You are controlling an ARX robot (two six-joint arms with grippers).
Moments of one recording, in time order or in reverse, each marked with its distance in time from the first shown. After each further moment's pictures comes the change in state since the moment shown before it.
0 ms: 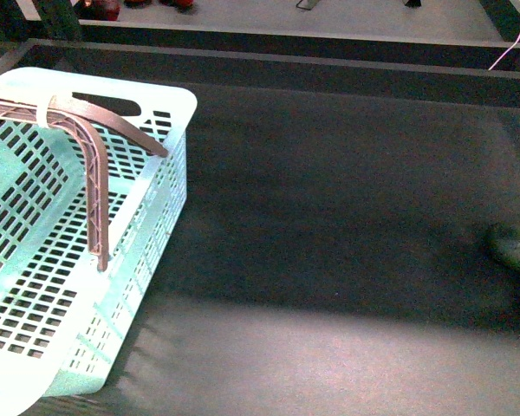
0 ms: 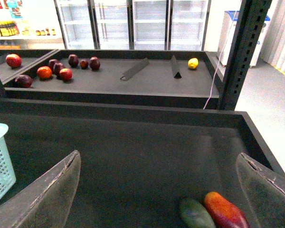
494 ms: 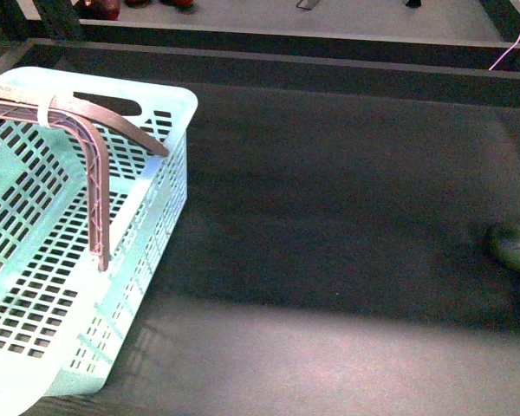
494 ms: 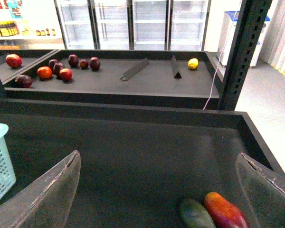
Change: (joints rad) left arm 0.036 0.390 0.295 -0.014 -0.032 0.054; right arm 0.000 0.000 0.000 0.000 0.000 0.000
